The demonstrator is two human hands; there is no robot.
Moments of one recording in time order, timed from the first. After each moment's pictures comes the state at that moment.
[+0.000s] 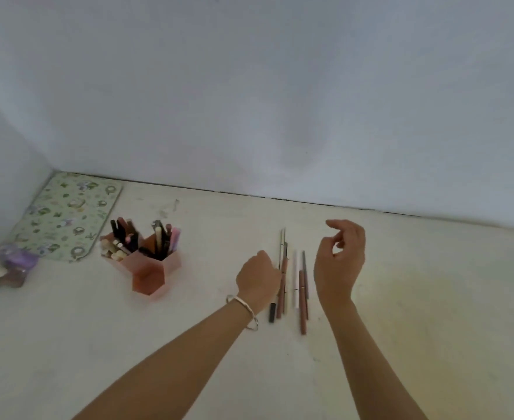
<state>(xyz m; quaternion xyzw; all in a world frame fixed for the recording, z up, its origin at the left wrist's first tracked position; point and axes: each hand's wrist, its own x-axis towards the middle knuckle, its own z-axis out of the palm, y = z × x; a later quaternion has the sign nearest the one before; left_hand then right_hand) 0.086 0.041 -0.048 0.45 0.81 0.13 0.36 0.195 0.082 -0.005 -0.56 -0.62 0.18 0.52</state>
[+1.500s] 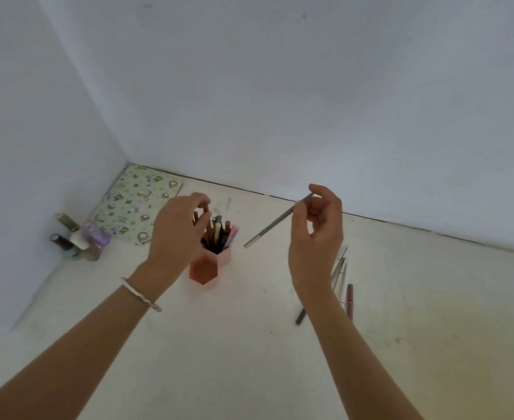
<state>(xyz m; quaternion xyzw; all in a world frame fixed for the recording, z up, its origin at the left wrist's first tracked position) -0.111 -0.036 0.018 0.48 0.82 0.31 0.03 0.073 0.034 0.054 -0.41 -0.58 0.41 0.57</state>
